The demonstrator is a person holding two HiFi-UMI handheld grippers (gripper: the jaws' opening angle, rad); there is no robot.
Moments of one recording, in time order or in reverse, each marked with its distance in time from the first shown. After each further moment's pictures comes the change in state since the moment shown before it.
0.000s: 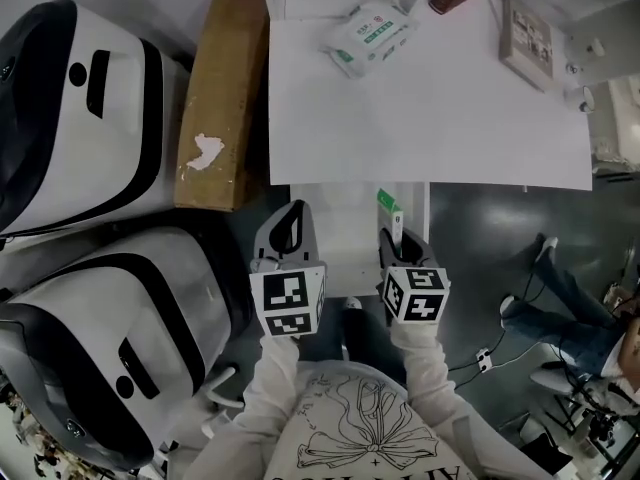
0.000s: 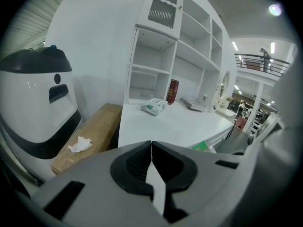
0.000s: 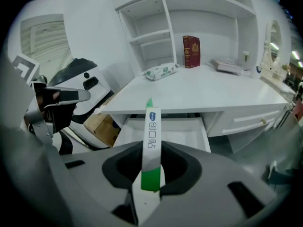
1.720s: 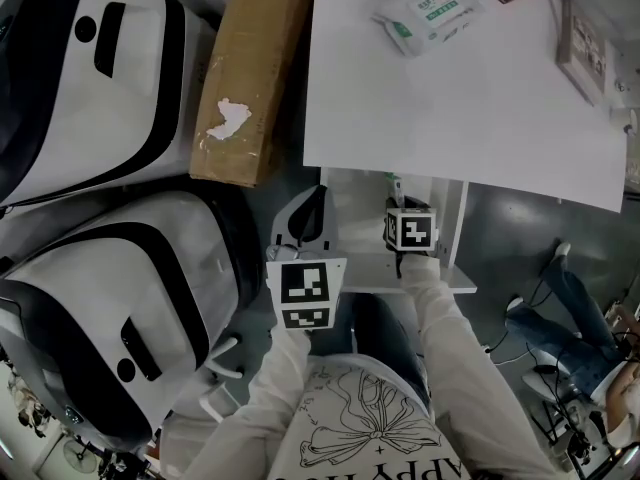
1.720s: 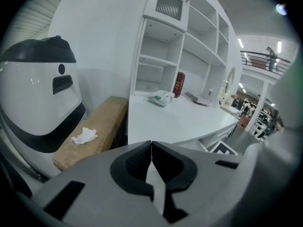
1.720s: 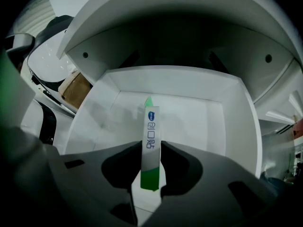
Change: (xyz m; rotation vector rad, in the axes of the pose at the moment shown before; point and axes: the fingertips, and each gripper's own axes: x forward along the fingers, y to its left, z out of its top) left arm 0.017 0.033 -0.033 -0.022 0.061 0.035; right arm 0.156 -0.014 -0.080 -0.090 0.377 -0.014
